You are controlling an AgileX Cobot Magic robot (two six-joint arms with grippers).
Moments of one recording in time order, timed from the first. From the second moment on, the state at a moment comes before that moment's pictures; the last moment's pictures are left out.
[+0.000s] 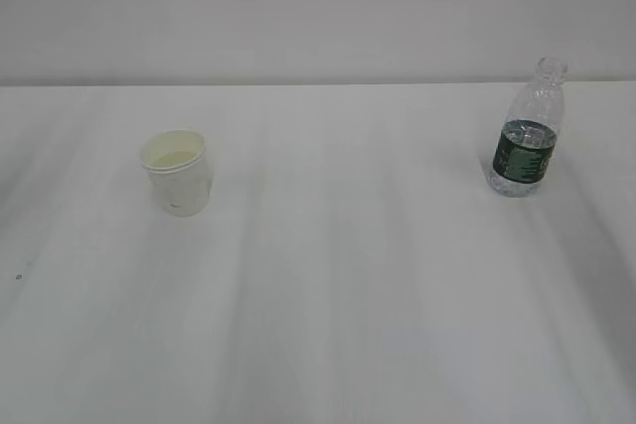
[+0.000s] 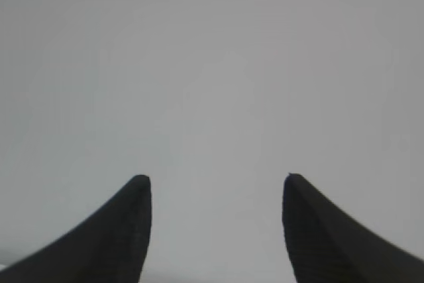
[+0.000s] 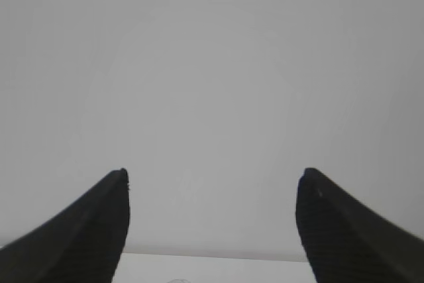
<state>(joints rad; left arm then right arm) 0.23 1.52 -0.63 0.48 -1.13 -0.77 -0.07 1.10 -0.59 -0.15 -0.53 0.08</state>
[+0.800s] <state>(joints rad) 0.23 1.53 -0.74 0.63 -1.01 -0.82 -0.07 1.10 -0.59 -0.15 -0.53 0.08</state>
